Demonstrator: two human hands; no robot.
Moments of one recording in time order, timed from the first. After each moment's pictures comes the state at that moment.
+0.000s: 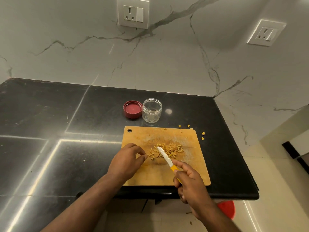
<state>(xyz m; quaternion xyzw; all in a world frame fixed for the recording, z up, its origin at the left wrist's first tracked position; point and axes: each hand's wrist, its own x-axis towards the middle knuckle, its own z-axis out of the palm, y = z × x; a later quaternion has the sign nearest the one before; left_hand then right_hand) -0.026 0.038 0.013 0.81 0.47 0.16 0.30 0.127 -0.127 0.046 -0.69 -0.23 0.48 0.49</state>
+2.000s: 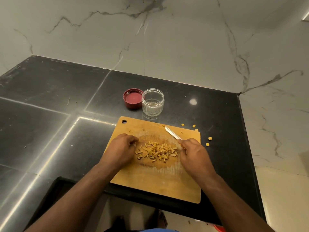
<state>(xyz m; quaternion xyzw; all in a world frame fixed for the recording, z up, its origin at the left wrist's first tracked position) 0.034 0.047 0.010 0.75 0.59 0.11 0.27 0.268 -0.041 0.009 -0.76 -0.60 0.15 0.21</state>
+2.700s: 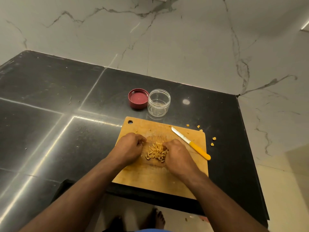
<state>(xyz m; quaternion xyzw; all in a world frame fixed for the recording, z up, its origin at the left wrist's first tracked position) 0.024 0.066 0.016 0.76 0.55 0.05 0.33 0.191 -0.016 0.021 -0.76 -0.60 0.23 0.11</state>
